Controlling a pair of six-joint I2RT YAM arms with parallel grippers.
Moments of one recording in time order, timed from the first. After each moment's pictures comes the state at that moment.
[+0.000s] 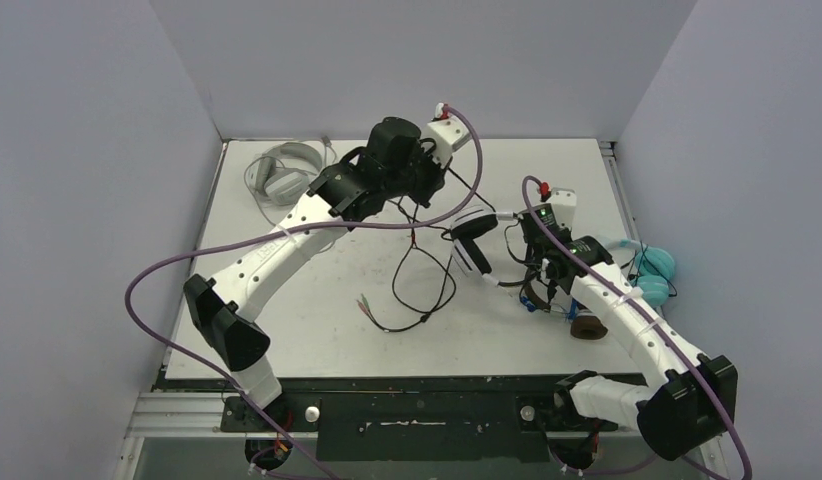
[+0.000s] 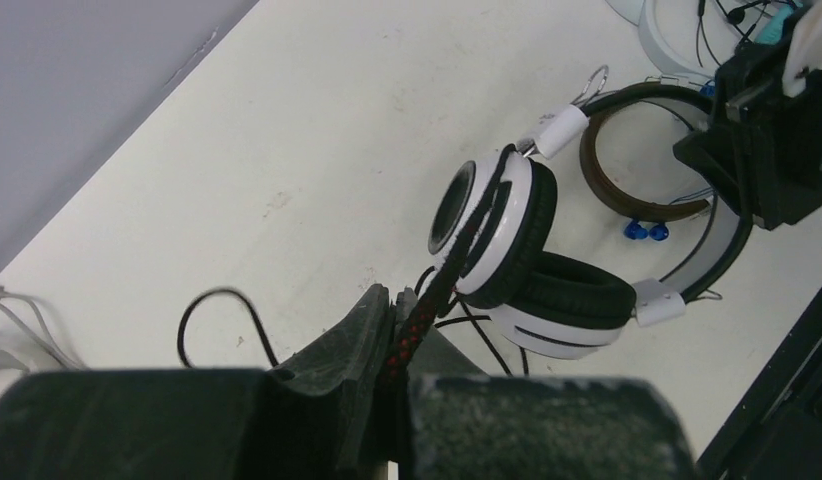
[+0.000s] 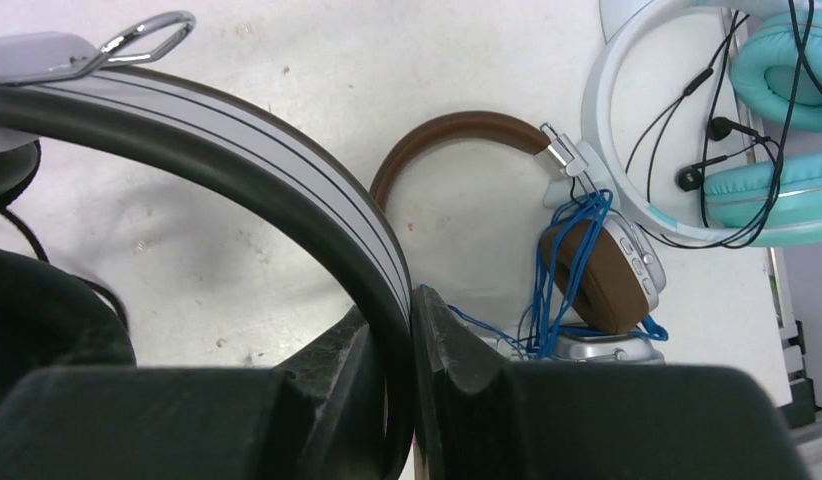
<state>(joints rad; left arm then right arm) -0.78 1.72 1.89 -0.63 0.03 0.09 0.42 1.17 0.98 -0.77 0.52 0.44</state>
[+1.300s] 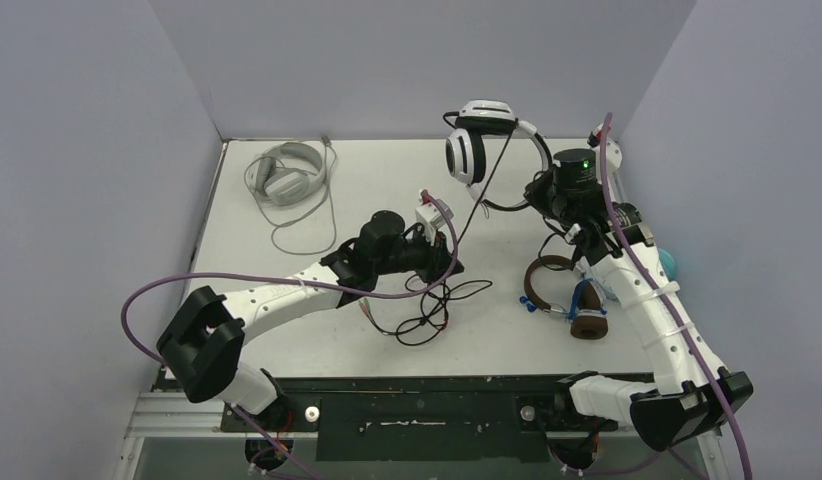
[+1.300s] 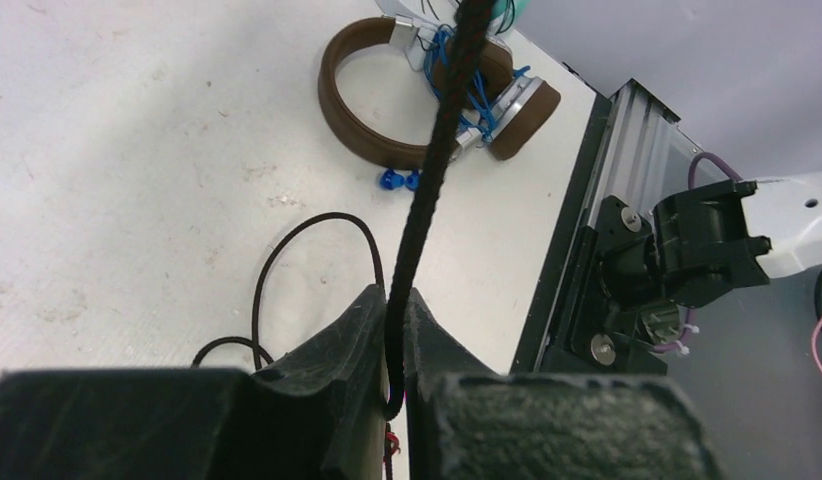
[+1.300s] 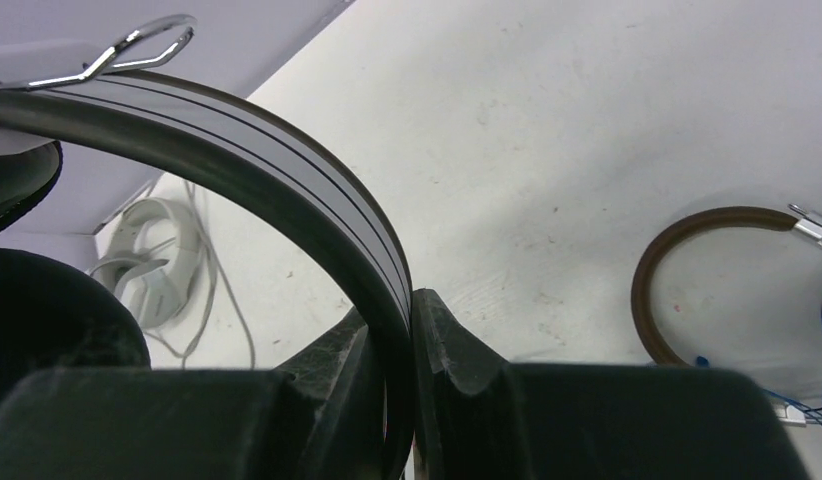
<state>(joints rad) -0.85 1.49 0.99 0.19 0.39 -0.34 0.33 1.21 1.36 -0.73 0.33 0.84</state>
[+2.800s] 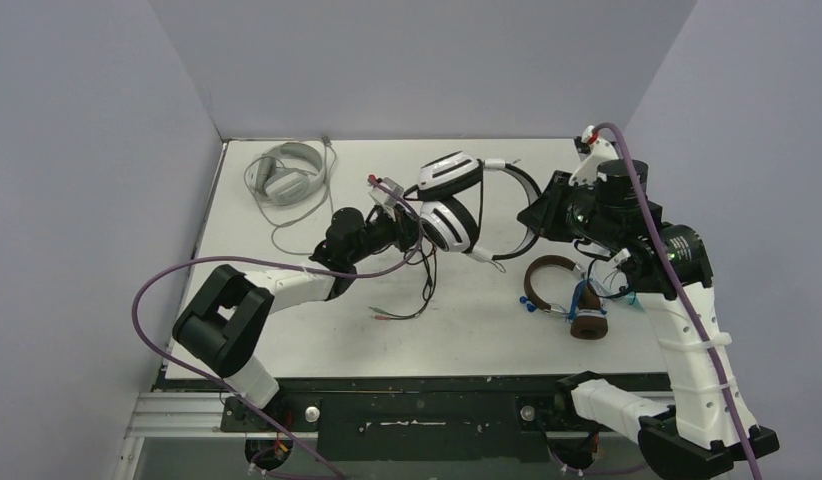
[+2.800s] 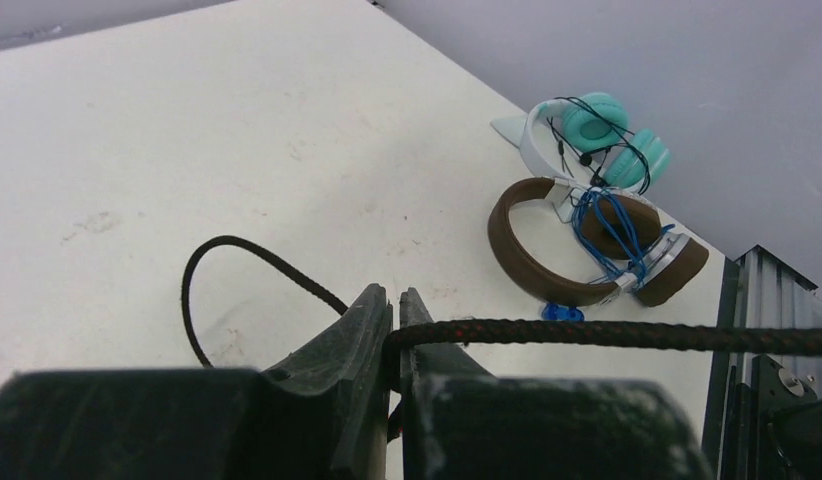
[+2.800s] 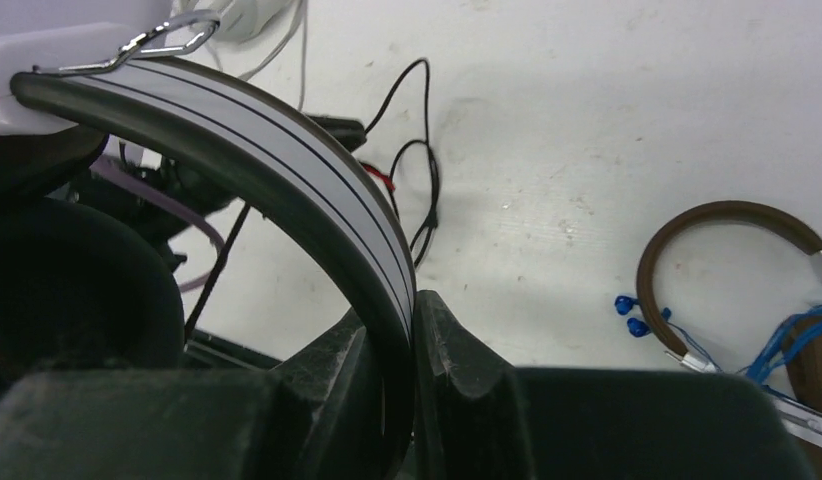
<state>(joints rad) -0.62 1.64 0.80 0.82 0.33 -0.36 0.33 1.09 1.59 -1.05 -0.14 0.45</state>
